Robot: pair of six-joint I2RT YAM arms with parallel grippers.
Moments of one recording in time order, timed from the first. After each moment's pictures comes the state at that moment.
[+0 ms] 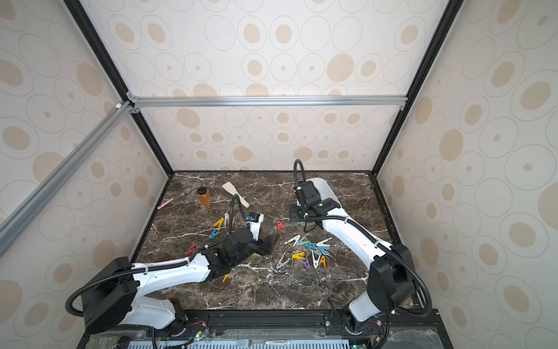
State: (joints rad) left arm -0.97 1.45 0.73 0.27 -0.25 -0.43; right arm 0.44 1.52 1.24 -0.62 0.07 0.43
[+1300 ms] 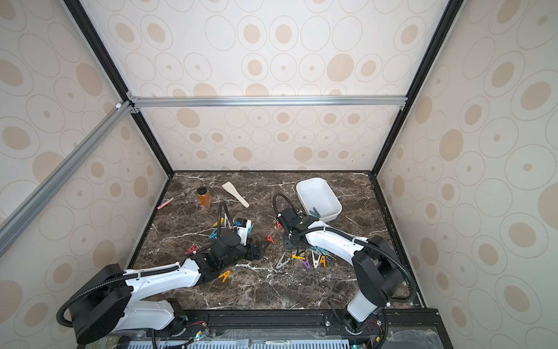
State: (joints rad) left arm -0.88 1.33 0.53 0.27 -0.10 -0.61; right arm 0.70 1.62 1.06 -0.71 0.17 0.69
